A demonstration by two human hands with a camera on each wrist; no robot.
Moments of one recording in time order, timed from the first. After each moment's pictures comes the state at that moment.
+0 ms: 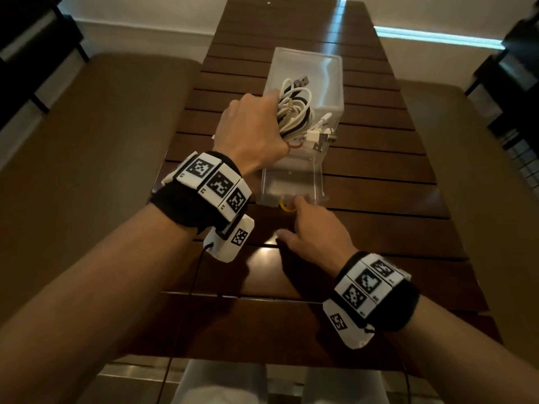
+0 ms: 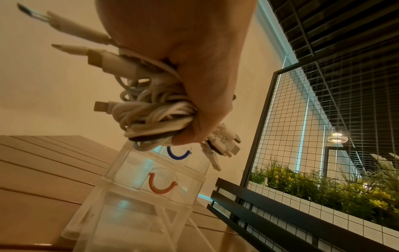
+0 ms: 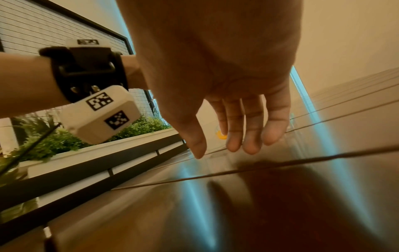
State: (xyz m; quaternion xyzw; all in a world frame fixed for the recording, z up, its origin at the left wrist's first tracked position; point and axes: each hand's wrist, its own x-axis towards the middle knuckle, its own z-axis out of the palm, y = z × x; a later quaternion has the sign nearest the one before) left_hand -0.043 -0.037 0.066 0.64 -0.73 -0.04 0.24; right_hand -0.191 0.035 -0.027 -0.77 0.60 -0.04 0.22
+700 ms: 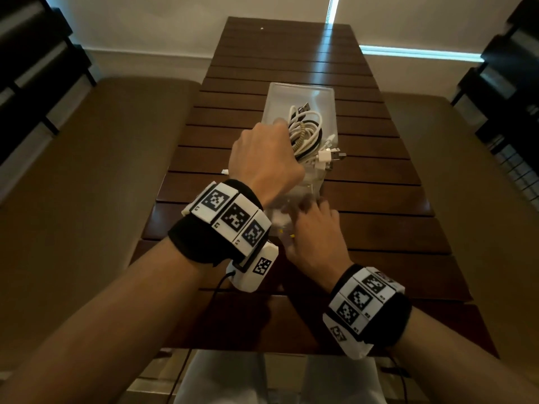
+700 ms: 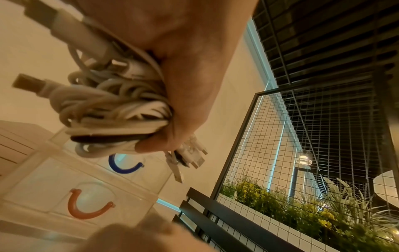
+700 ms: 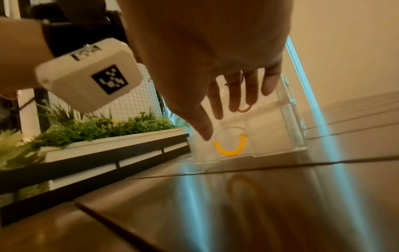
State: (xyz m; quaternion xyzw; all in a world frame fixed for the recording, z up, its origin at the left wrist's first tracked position) left_hand -0.080 0.015 0.083 0.66 -0.71 -0.06 0.23; right_hand -0.196 0.069 -0.009 -0.80 0.59 -0.06 0.08
